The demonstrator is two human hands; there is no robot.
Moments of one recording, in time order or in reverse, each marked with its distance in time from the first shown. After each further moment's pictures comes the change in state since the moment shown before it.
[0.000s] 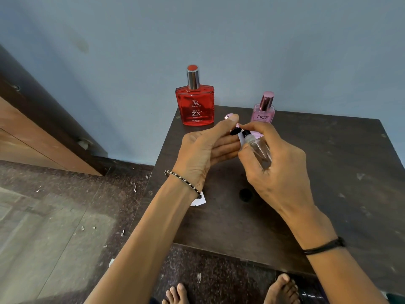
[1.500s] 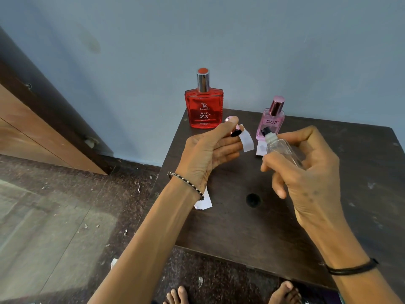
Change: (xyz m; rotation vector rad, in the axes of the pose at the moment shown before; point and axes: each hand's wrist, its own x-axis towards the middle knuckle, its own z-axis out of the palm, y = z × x) left_hand 0.011 -0.001 -0.012 0.014 0.051 -0.030; right_hand -0.003 -0.003 -0.018 0.633 0.080 0.326
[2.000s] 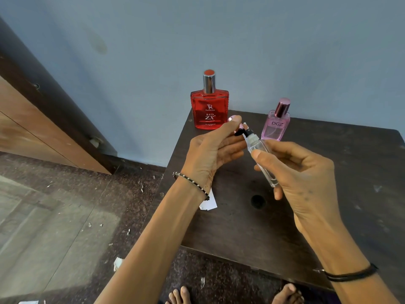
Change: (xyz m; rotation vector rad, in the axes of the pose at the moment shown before) left_hand -0.002 0.001 0.000 -0.032 0.006 0.025; right_hand -0.006 -0.008 0.016 -0.030 0.049 0.169
